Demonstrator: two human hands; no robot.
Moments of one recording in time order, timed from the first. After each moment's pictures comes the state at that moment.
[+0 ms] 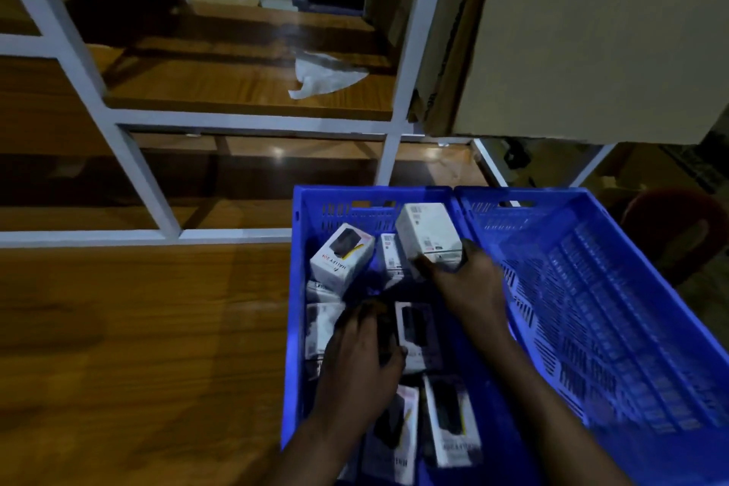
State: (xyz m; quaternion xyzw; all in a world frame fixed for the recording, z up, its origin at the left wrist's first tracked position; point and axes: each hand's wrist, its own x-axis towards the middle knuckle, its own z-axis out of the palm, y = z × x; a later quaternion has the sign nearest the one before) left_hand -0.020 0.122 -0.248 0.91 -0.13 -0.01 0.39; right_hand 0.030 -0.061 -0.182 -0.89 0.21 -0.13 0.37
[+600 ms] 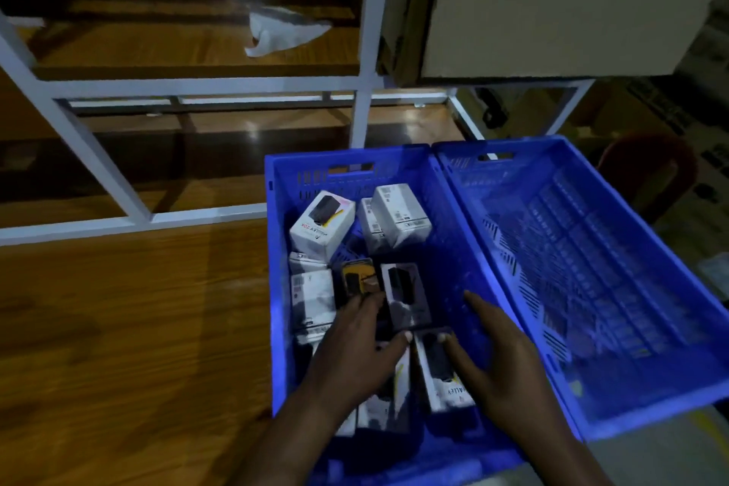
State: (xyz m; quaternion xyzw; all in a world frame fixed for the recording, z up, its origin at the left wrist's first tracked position) left_hand -0.037 0.128 -0.254 0.88 -0.19 -0.14 0.42; right_hand -0.129 -0.070 -0.212 -0.92 0.15 -0.06 0.36
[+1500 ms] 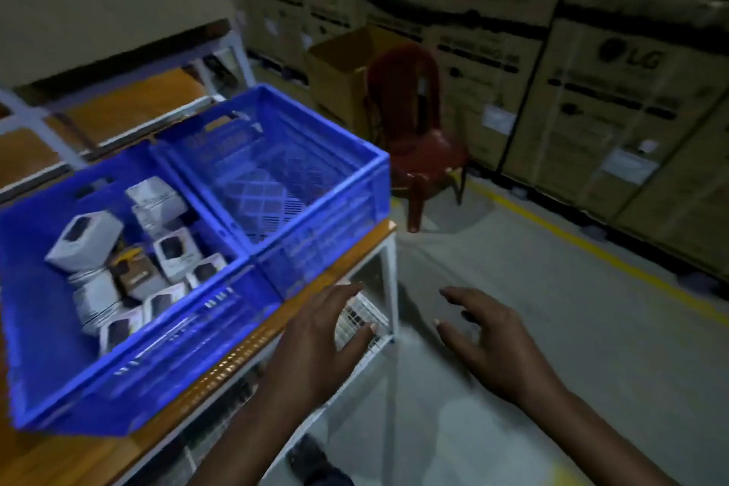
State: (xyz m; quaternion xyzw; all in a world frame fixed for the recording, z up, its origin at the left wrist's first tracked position) left_hand -0.356 -0.046 -0.208 0.80 -0.49 -0.09 0.33; right_hand -0.551 -0.231 -0.222 -0.86 0.30 -0.17 0.37
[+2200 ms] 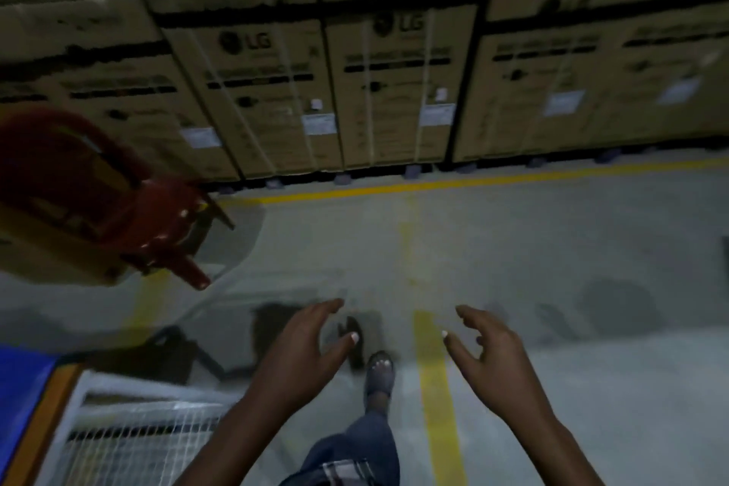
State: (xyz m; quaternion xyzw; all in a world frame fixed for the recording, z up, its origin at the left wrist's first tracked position) left_hand -0.615 -0.316 -0.256 0.61 -0.72 -0.31 0.15; right_hand -0.905 -0.270 -0.288 -0.55 0.73 -0.26 0.31
